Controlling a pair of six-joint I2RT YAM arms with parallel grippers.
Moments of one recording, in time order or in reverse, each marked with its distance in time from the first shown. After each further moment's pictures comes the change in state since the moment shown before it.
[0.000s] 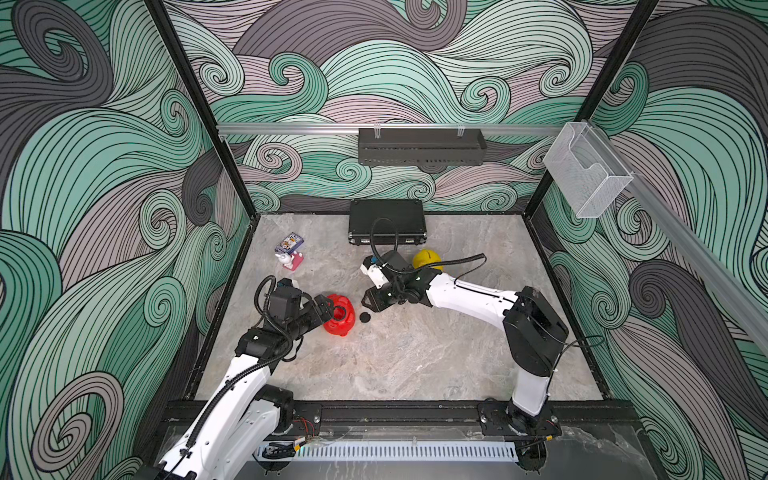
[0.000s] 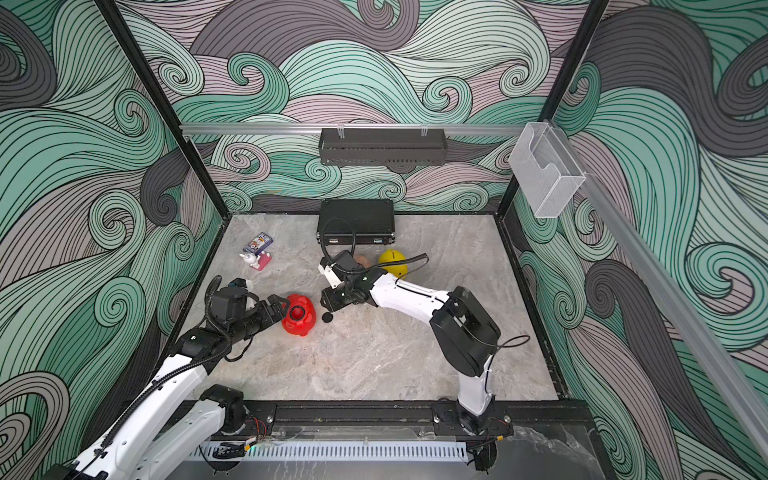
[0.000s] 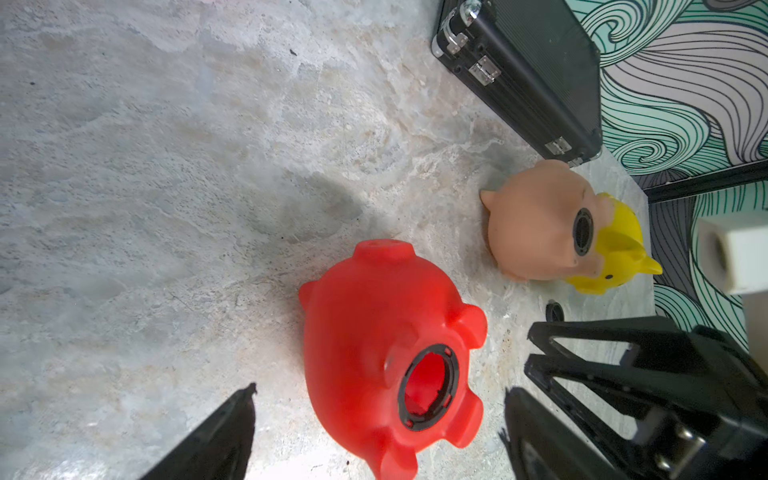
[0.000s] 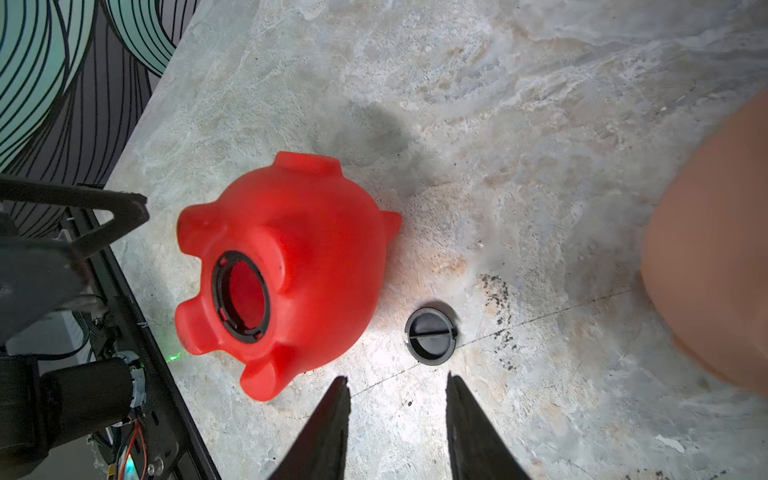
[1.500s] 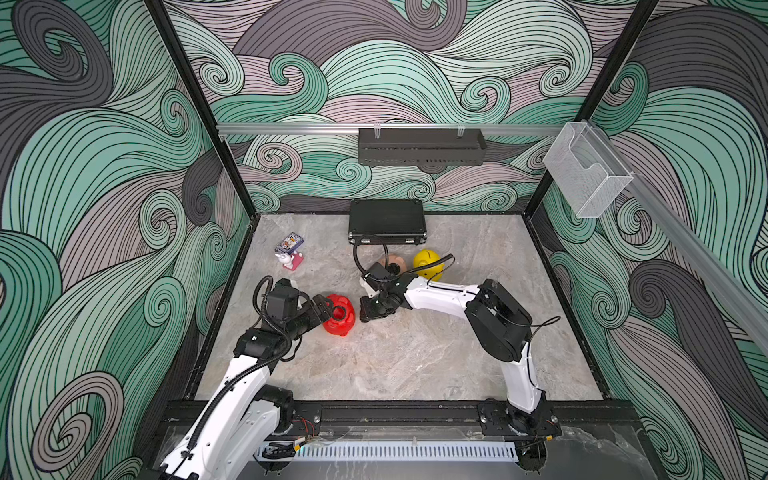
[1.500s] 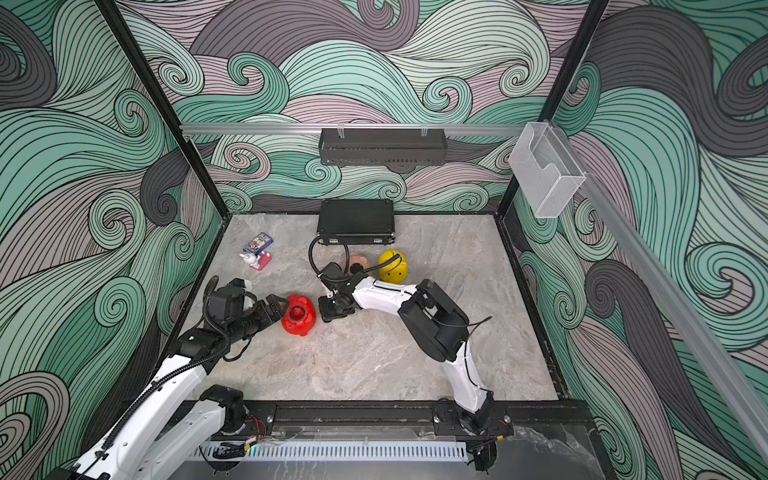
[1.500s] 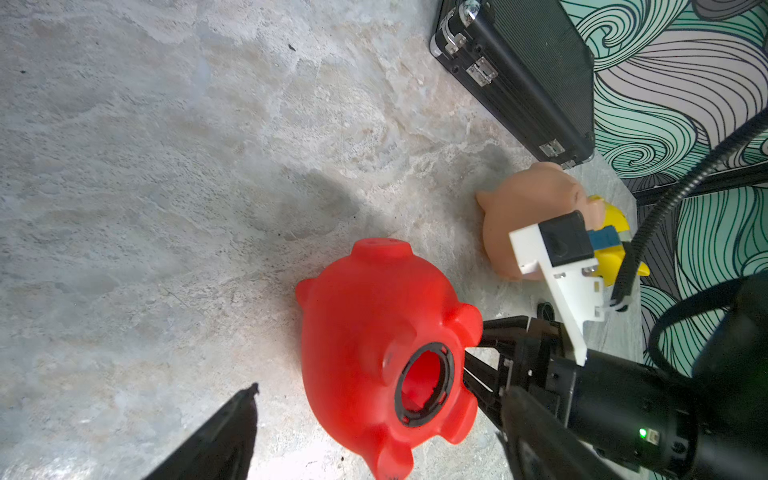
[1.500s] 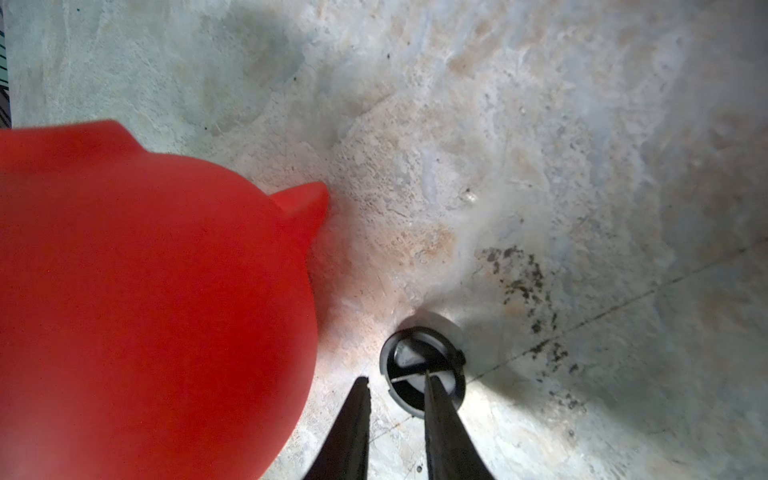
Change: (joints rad) left arm 0.023 -0.022 0.000 -0.007 0.033 0.000; right arm 0.035 0.220 0.093 -0.052 0.018 0.273
